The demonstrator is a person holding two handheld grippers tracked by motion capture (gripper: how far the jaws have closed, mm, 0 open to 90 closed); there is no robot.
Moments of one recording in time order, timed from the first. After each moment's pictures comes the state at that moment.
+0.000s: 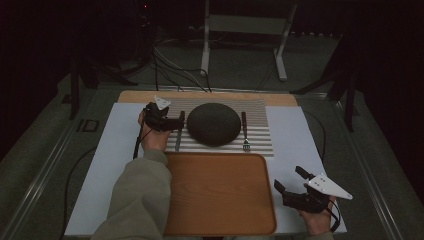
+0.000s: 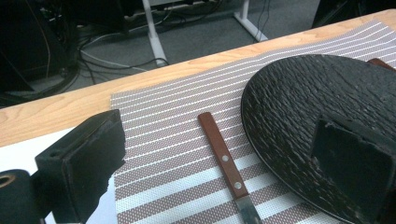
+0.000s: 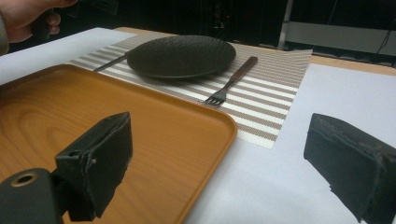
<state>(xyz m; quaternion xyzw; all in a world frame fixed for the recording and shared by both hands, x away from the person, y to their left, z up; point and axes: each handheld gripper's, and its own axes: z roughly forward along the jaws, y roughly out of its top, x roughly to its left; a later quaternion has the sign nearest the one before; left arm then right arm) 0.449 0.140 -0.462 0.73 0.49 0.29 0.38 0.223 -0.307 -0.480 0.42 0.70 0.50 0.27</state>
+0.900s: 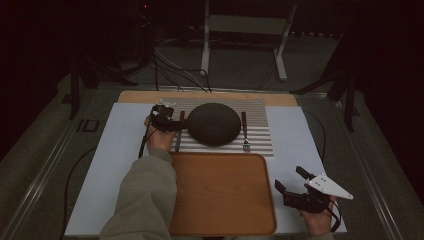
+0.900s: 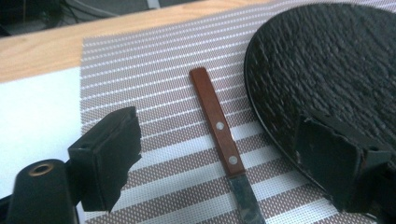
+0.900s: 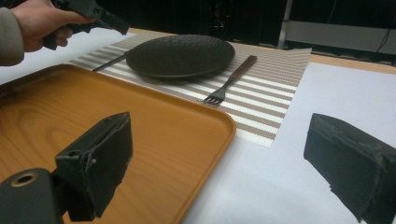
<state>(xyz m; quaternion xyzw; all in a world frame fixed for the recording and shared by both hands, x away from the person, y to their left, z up) 0.468 0.129 -0.487 0.75 0.54 0.22 0.32 0.223 -0.309 -0.481 0.42 0.70 0.50 0.27</state>
